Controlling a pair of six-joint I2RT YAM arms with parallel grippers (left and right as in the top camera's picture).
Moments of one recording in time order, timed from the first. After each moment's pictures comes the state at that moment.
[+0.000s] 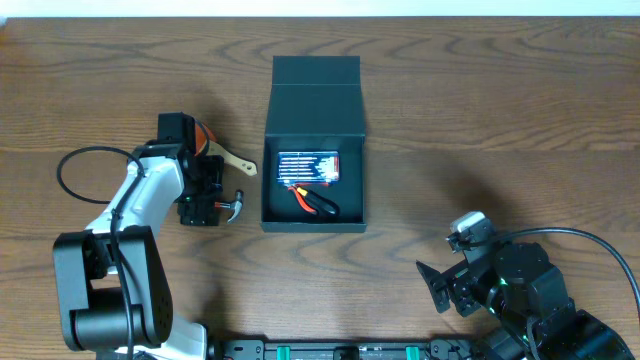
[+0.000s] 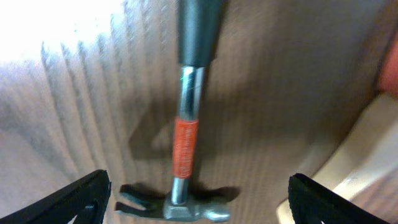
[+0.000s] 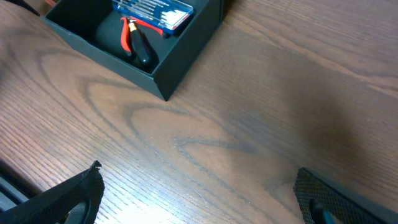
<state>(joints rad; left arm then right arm) 0.07 1.70 0.98 -0.73 0.12 -1.45 0.56 0.51 0.74 -1.00 0.00 0.07</state>
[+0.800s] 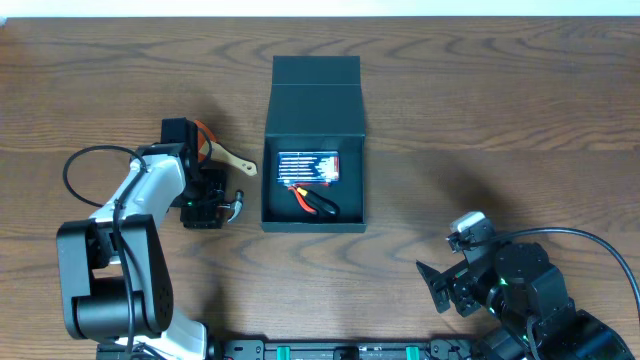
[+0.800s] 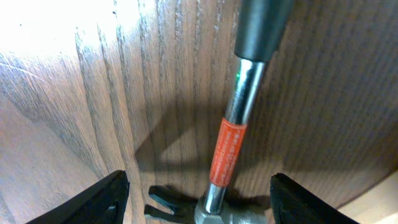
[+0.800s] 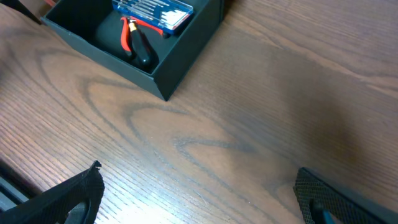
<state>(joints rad) 0.07 1.74 0.98 -0.78 0.15 -1.45 0.56 0.51 0.74 -1.00 0.00 0.07</state>
